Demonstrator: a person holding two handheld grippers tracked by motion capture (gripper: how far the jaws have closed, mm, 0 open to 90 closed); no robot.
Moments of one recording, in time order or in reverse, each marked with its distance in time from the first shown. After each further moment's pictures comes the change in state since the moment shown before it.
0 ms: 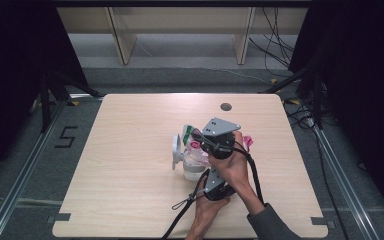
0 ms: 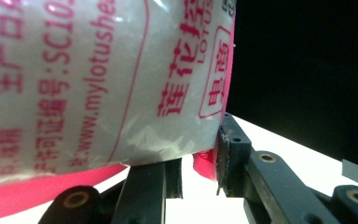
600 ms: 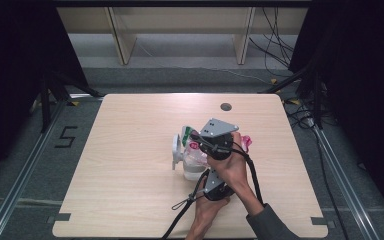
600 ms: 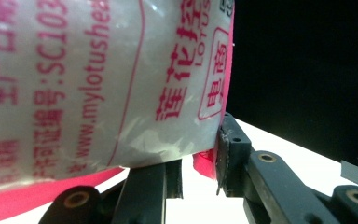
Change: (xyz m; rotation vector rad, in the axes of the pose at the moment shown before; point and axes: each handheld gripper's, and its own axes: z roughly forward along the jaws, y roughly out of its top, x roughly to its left) left arm -0.002 0.001 0.001 -0.028 0.007 -0.023; right arm 0.003 0.002 0.001 -0.004 0.001 -0.021
